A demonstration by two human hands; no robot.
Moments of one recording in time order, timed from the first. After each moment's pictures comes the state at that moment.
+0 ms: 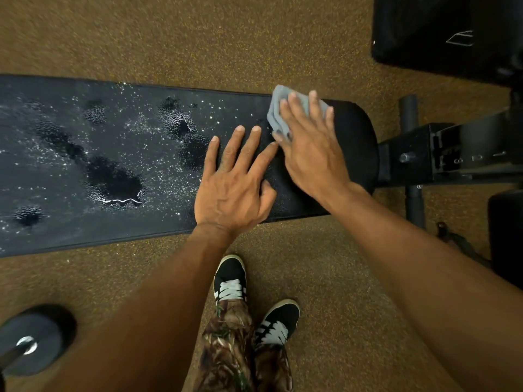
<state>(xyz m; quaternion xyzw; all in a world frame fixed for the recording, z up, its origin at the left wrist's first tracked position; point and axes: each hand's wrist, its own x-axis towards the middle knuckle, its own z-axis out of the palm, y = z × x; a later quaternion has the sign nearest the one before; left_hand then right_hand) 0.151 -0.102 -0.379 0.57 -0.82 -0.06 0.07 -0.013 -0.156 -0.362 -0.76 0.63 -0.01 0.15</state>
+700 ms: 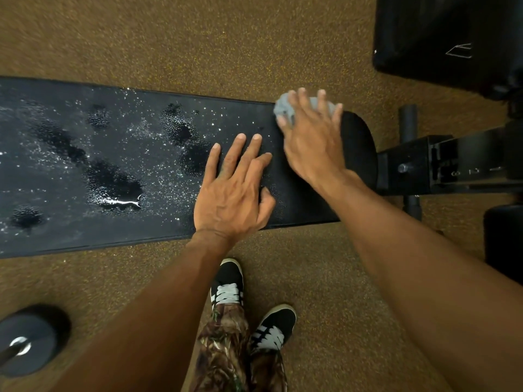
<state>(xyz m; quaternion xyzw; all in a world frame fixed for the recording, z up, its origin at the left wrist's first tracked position) 0.150 -0.100 -0.381 0.58 -0.81 -0.09 0.10 -0.006 -0.187 -0.358 -0.71 0.68 0.02 0.16</state>
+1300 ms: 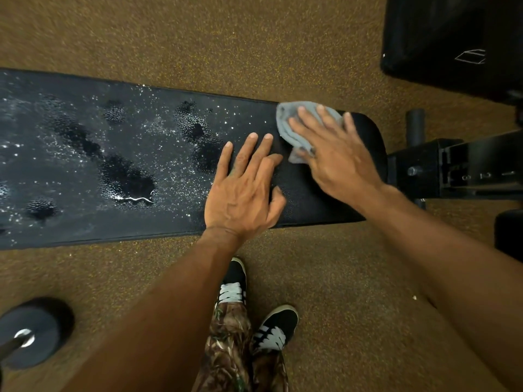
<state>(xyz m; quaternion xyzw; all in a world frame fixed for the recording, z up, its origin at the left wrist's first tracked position) 0.151 -0.099 -0.382 0.57 -0.81 -0.10 0.12 -0.041 -0.164 -0.347 -0.81 0.56 0.08 0.14</state>
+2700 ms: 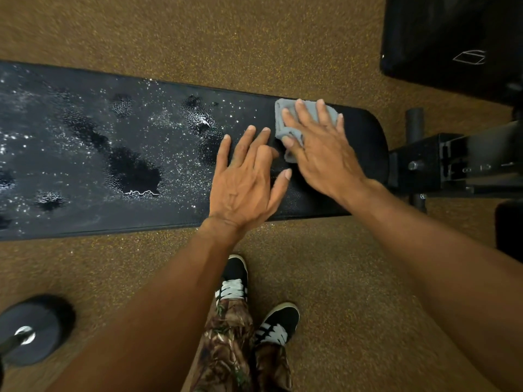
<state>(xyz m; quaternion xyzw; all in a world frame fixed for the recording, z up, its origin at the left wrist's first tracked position) 0.156 -0.099 -0.382 0.59 -0.78 -0.12 0.18 -0.012 -0.158 -0.347 -0.78 0.59 0.04 0.19</state>
